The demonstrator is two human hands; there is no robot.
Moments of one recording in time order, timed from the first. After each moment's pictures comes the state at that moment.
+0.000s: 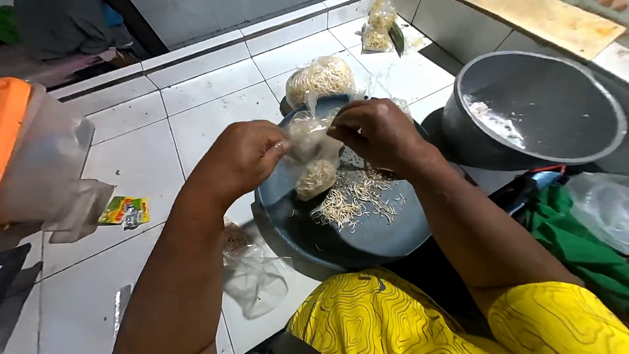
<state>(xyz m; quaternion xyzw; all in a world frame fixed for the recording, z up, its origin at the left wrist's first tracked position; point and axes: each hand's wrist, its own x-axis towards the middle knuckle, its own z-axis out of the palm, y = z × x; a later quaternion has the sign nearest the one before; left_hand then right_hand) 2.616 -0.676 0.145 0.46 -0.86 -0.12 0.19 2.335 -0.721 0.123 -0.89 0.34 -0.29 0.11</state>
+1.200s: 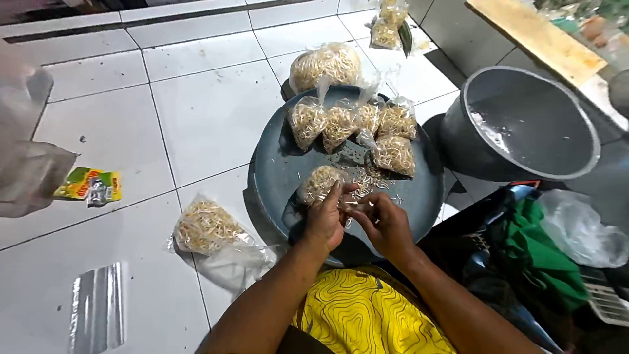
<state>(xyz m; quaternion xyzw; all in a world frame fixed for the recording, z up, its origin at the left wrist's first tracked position) 2.475 -0.595 -0.011 0.40 -0.15 -0.73 0.53 2.318 -0.578 -0.018 -0.74 0.50 -0.37 0.26</state>
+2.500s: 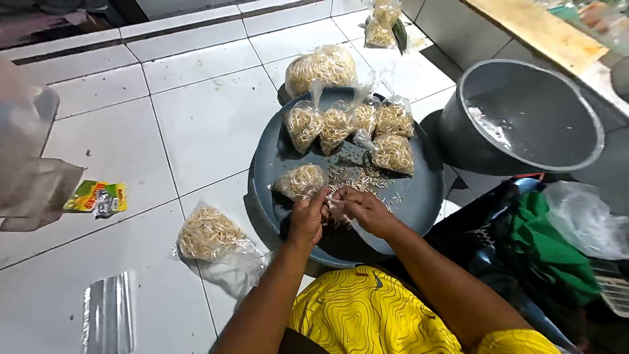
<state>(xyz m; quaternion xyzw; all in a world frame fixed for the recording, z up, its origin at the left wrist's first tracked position) 2.505 -0.602 -0.045 0.44 -0.25 -0.64 0.58 2.330 -0.624 -0.032 -0.67 0.38 -0.32 0.56</state>
